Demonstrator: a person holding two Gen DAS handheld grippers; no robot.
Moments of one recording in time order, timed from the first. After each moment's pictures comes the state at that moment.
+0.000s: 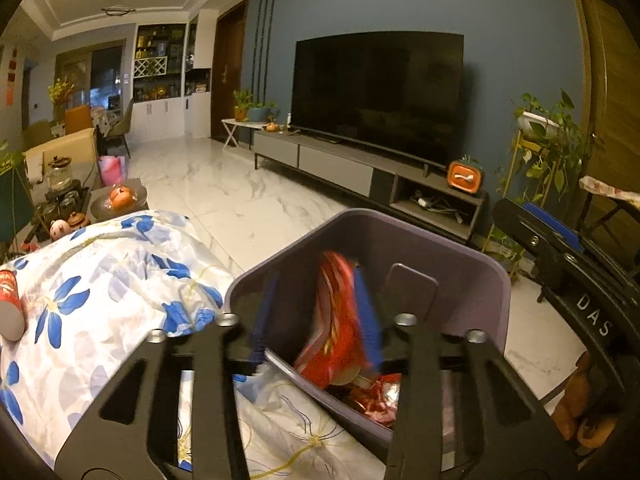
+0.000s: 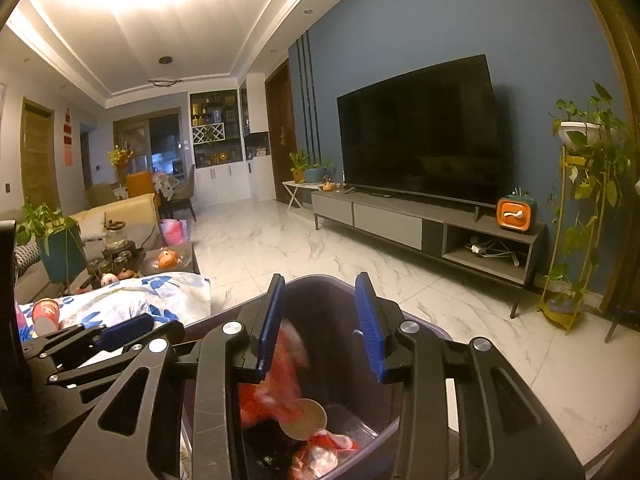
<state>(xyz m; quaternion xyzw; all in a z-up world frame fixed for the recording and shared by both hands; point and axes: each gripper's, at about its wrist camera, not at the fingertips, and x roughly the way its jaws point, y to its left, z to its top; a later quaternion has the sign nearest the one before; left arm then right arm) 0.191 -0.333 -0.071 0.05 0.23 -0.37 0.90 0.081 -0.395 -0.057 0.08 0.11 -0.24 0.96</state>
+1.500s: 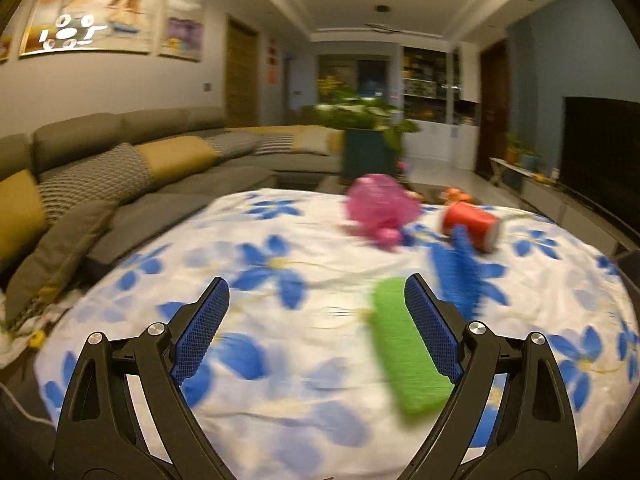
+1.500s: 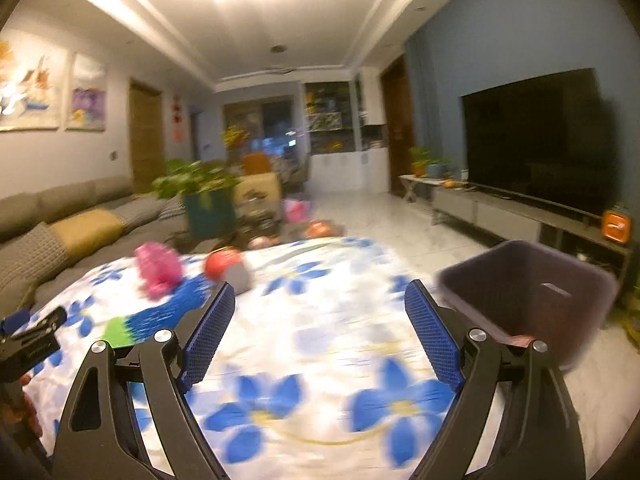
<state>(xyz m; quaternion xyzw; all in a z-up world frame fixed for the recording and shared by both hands) 0.107 0.092 -0.079 -0.02 0.19 0.13 0.97 0.089 -0.169 -0.073 0.05 0.13 -0.02 0.99</state>
